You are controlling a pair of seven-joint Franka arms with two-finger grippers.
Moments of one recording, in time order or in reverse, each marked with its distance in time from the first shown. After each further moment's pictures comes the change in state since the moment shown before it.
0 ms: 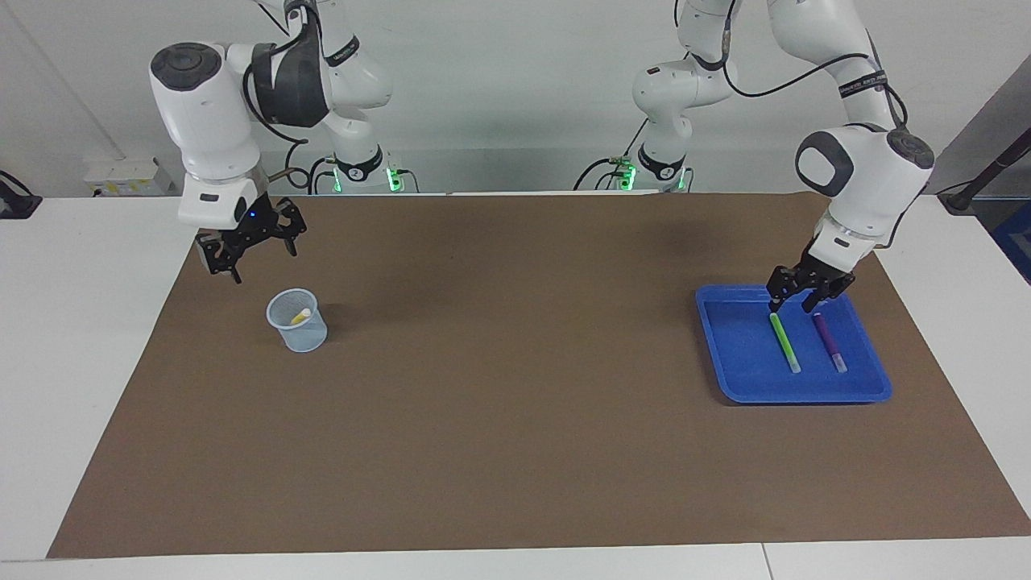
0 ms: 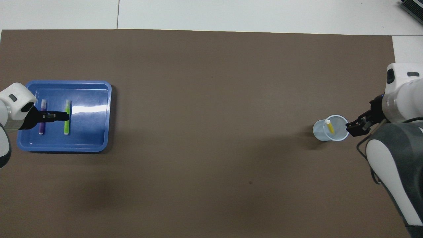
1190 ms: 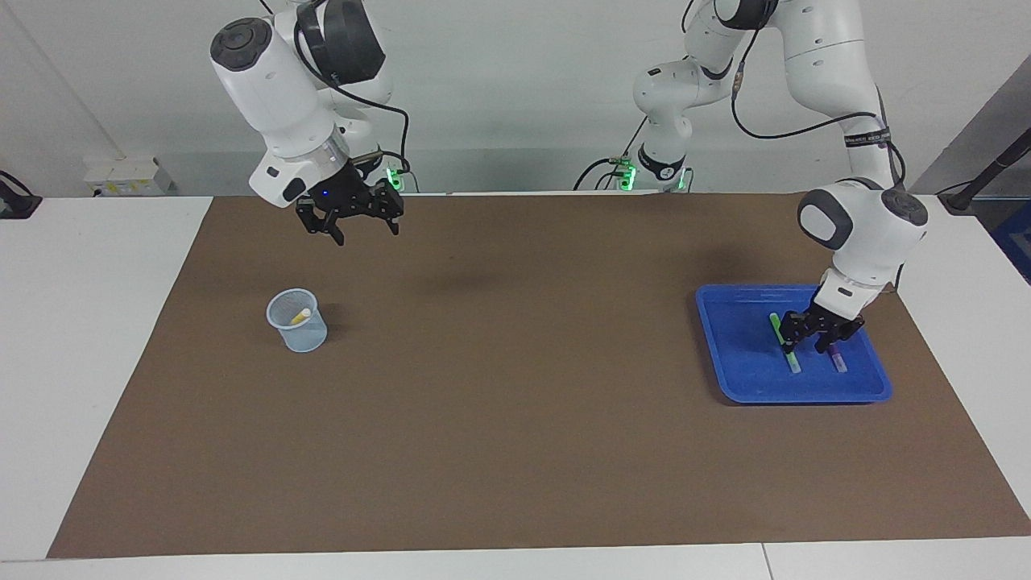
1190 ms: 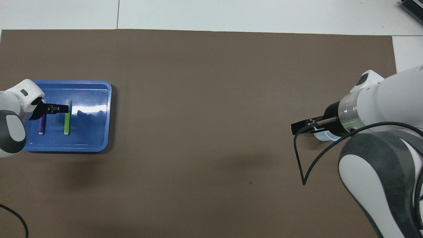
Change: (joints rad) left arm 0.043 0.223 -0.004 0.065 0.031 0.206 0.068; right arm 0.043 -0.001 0.111 0.022 0.339 -0.096 0.788
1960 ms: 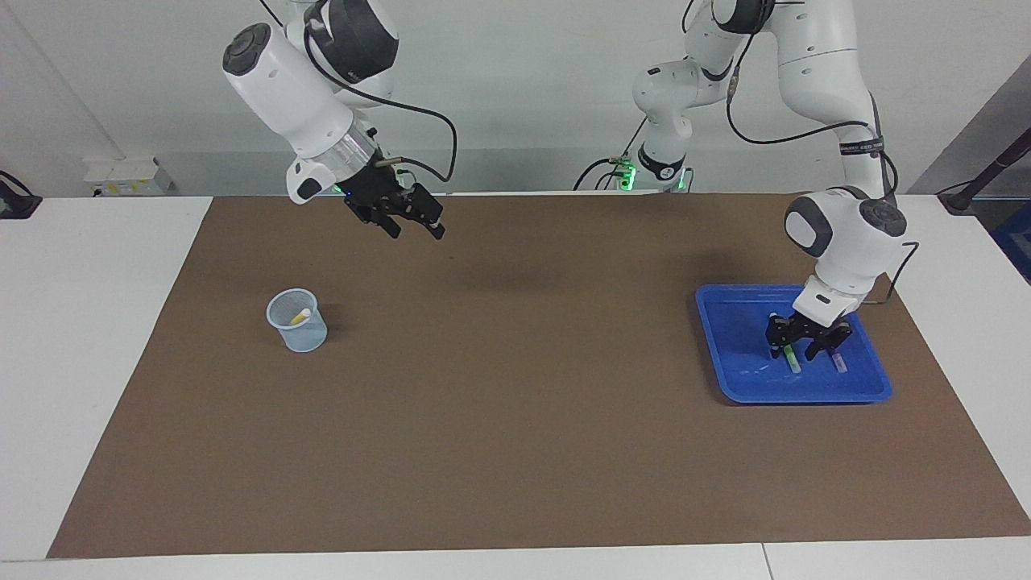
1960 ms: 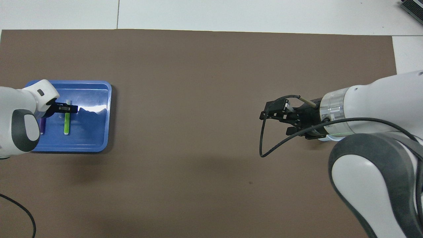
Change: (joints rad) left arm -0.028 0.019 -0.015 0.001 0.079 0.014 0.010; right arm 0.022 0.000 0.050 -0.039 0.250 0.165 0.426
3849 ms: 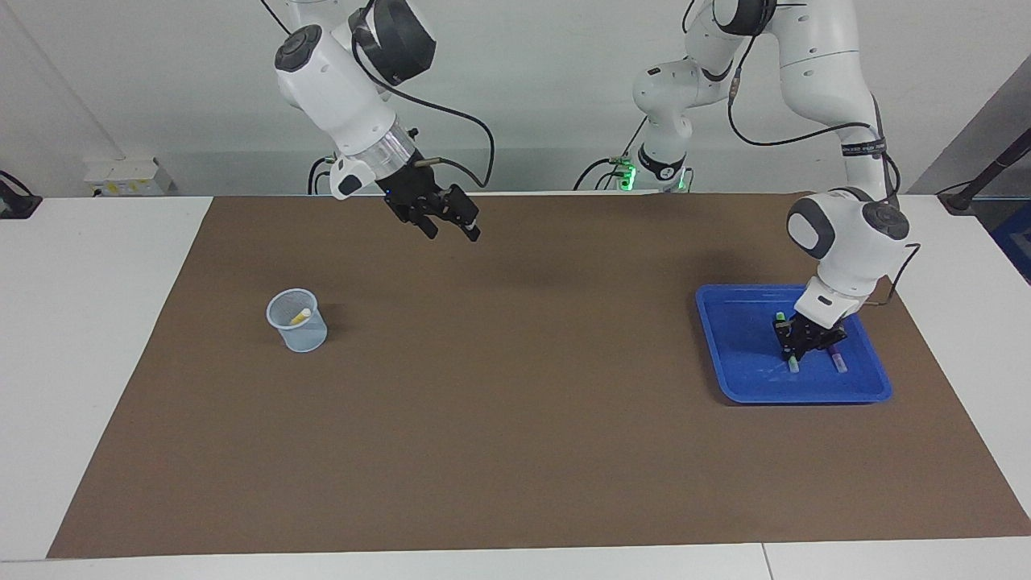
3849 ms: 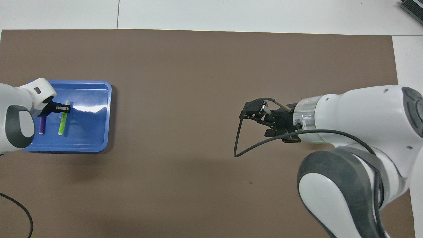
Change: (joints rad) left arm 0.005 0.006 0.006 0.073 0.001 -0.136 -0.005; right arm 0.083 -0.001 0.001 -0.042 0.016 0.131 0.099
